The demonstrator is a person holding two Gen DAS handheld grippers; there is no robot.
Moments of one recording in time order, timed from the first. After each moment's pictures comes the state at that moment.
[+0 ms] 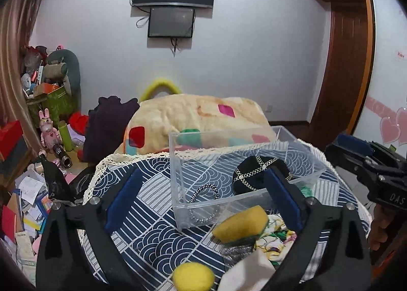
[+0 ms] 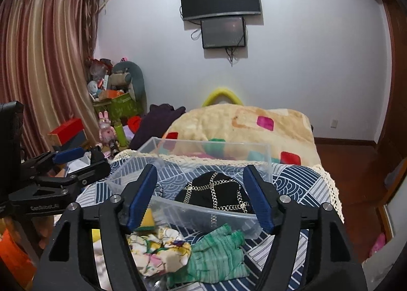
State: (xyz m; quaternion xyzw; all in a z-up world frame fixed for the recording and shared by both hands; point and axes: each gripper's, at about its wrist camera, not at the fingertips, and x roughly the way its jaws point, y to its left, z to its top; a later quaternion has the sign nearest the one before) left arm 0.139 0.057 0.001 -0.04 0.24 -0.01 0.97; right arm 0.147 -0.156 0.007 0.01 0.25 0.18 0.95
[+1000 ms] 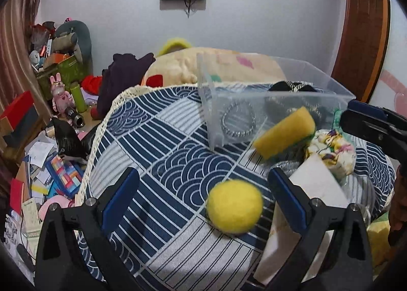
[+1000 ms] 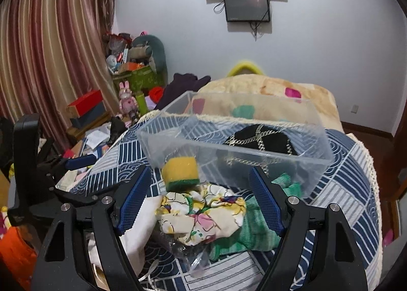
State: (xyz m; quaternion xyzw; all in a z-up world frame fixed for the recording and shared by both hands) left arm 0.104 0.079 -0.085 -0.04 0.34 0.03 0.94; right arm 0.135 -0.114 -0.048 0.00 0.32 0.24 0.91
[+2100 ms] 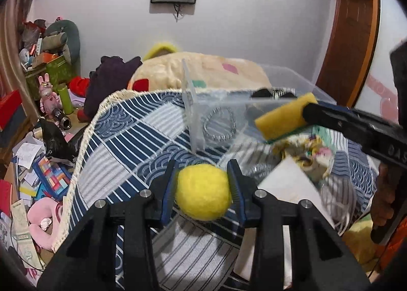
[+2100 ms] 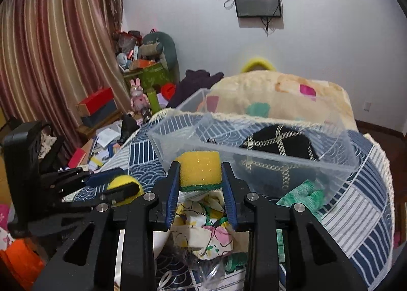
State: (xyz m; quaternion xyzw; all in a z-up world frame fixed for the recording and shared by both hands) left arm 0.097 0.075 -0.077 -0.06 0.33 -0.01 0.94; right arm 0.133 -0.106 -0.043 0.01 0.32 0.27 0.91
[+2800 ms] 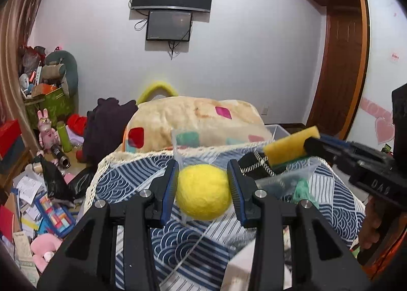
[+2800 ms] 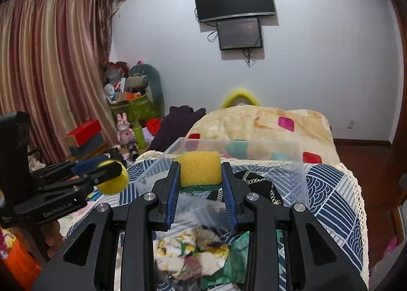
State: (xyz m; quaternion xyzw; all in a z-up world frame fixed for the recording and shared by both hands) left arm 0.117 0.067 -0.003 -0.05 0.23 -0.02 0.97; right arm 0.145 -0.131 -0.005 0.03 0.25 0.23 0.94
